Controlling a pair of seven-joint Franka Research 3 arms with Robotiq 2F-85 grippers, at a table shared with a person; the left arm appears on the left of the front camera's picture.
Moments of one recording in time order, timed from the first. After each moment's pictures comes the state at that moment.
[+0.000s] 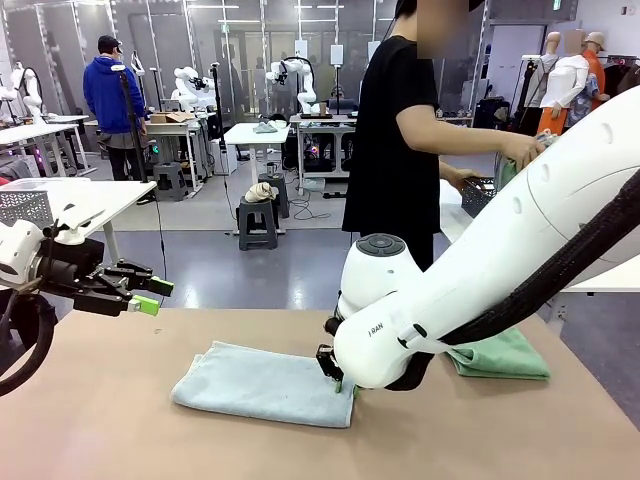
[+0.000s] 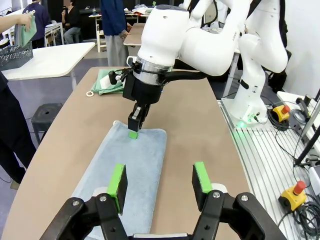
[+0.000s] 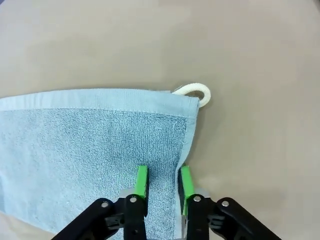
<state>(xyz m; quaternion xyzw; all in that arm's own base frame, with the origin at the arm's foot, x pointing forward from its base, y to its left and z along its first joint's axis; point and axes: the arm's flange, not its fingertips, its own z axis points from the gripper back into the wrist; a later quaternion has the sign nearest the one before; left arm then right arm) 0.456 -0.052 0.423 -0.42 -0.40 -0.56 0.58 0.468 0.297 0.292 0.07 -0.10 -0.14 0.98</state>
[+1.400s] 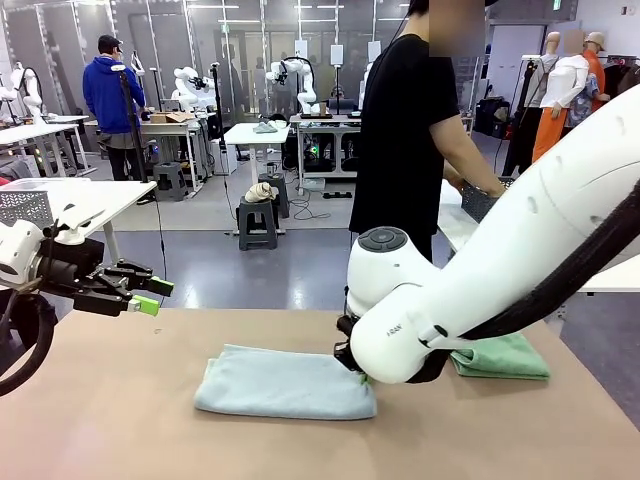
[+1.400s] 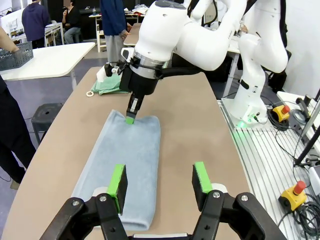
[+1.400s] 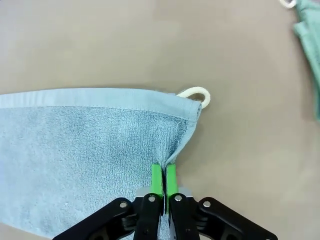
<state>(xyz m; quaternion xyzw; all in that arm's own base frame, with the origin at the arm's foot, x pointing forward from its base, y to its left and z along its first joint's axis) 0.456 -0.052 0.423 -0.42 -0.40 -0.56 0.58 0.480 0.271 0.304 0.00 -0.14 -0.07 0.99</state>
